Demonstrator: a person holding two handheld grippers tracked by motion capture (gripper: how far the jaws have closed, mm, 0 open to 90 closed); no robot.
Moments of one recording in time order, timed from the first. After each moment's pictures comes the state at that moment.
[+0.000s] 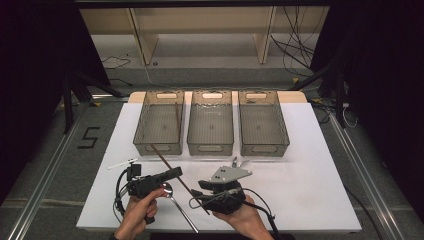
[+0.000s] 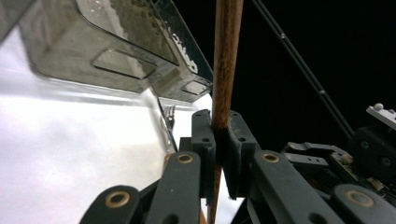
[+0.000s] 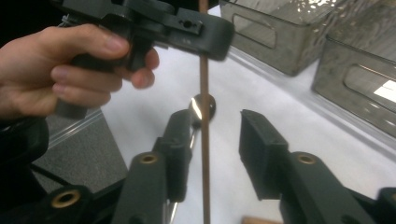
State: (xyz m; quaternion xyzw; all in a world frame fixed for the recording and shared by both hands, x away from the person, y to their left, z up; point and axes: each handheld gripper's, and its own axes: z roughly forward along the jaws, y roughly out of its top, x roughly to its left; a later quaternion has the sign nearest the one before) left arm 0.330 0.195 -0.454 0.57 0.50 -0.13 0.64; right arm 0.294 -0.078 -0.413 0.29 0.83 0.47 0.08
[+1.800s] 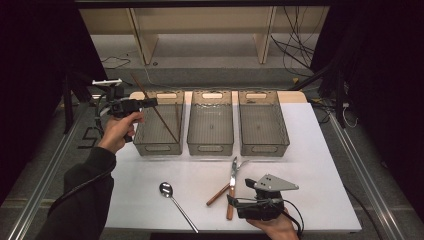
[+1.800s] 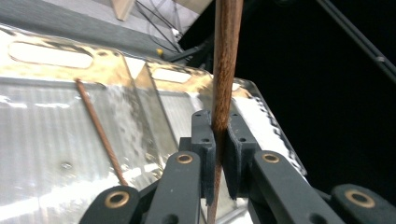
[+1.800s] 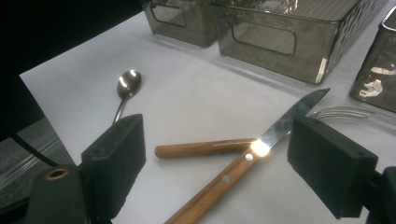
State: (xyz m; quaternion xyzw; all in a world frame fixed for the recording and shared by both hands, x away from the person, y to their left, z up) left arm 0.497 0.257 -0.342 0.61 0.55 0.01 0.56; right arm 0.285 -0.167 -0.445 0.38 0.78 0.49 0.13
